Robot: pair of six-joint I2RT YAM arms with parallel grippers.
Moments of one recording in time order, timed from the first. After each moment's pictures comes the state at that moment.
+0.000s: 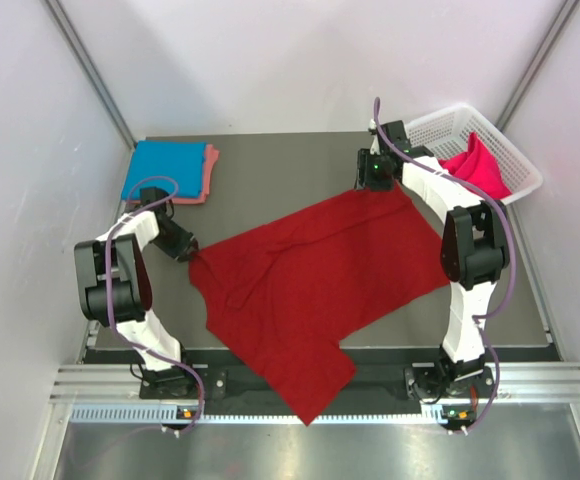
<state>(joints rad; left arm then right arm) 0.18 1.73 1.05 -0.55 0.11 -0.76 0.29 2.03 1.70 -0.57 -0.09 0.26</state>
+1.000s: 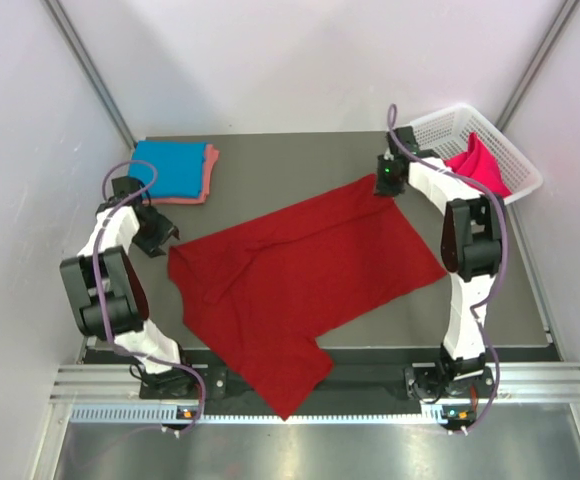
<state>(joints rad) 0.29 1.69 1.16 -0.65 0.06 -0.58 0.22 2.11 1.72 -0.57 -0.03 0.31</state>
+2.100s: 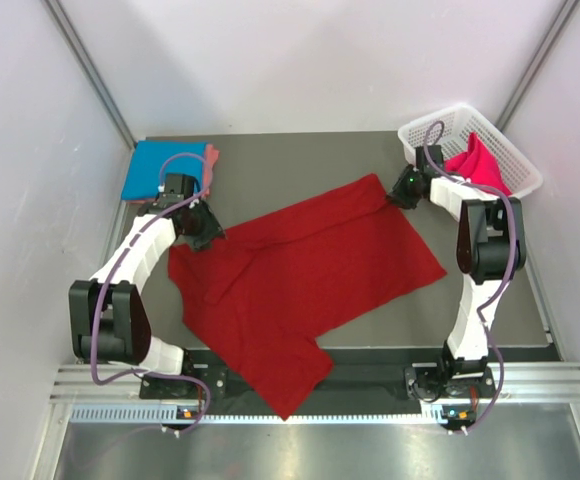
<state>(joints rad) -0.09 1.46 1.09 -0.67 0.10 -0.63 0.07 2.04 1.42 -0.27 -0.16 0.68</state>
